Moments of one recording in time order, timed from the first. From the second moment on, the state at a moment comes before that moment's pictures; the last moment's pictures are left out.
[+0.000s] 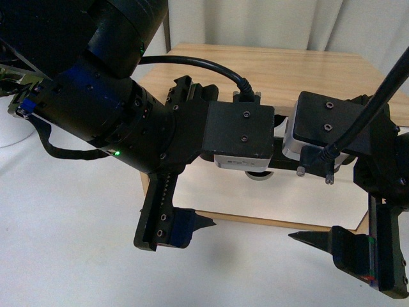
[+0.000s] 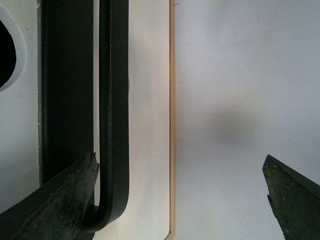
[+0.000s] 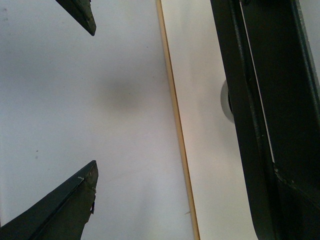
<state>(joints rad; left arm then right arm) -0.43 1.86 1.13 -0.18 0.37 1.34 0.27 1.61 0.80 -0.07 -0.41 -1.03</state>
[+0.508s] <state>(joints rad) -0.45 1.76 1.01 -0.21 0.37 1.41 0.28 1.51 0.71 -0.15 -0.46 -1.10</state>
